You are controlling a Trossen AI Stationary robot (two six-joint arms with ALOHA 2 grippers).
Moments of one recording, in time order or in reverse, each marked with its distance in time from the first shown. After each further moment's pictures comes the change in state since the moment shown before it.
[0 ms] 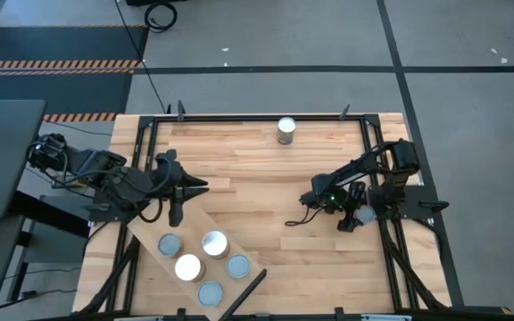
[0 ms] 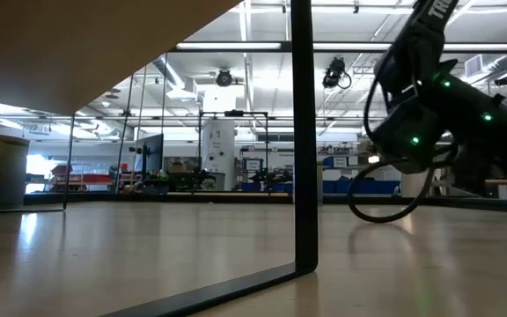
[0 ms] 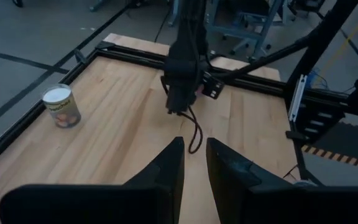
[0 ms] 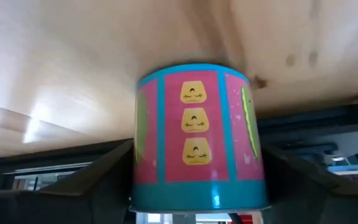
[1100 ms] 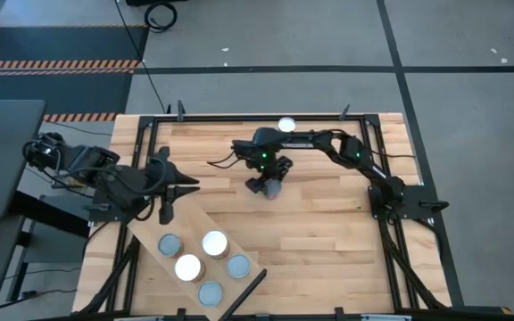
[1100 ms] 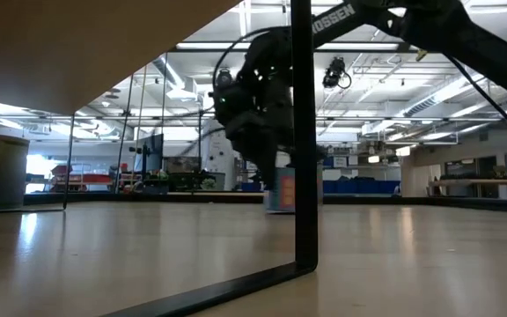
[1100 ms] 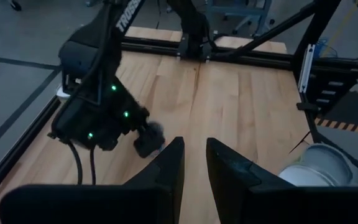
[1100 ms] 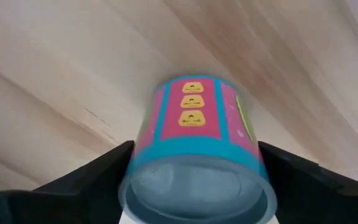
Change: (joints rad) left arm -0.009 -0.057 -0.001 -0.124 0.018 0.071; right arm -0.279 0.522 1.180 -0.011 -0.024 0.221
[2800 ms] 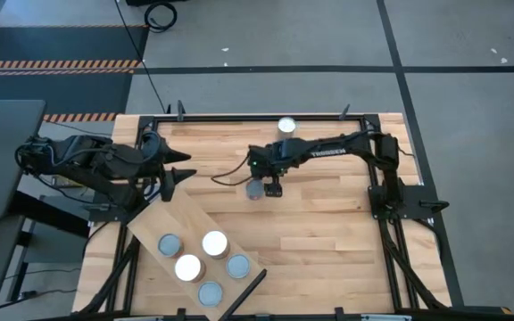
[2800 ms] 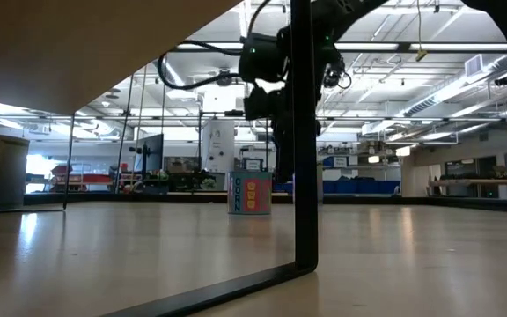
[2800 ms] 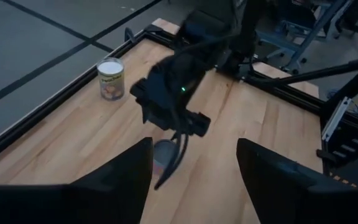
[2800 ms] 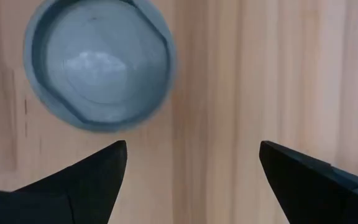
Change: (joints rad) left arm 0.177 -0.059 0.001 -0.052 0.023 -0.200; right arm 0.094 -0.378 -0.516 0.566 0.430 -0.722
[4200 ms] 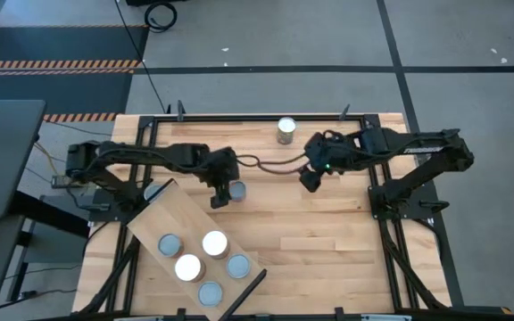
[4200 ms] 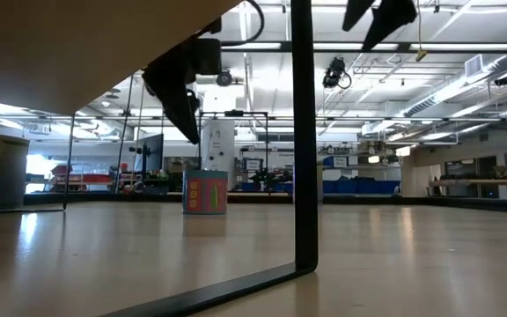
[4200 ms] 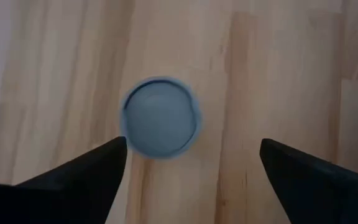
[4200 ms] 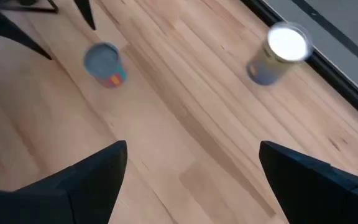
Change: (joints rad) left arm 0.410 0.567 -0.253 0.267 0.610 0.549; right arm 0.262 -0.622 0.005 -0.438 0.304 0.858
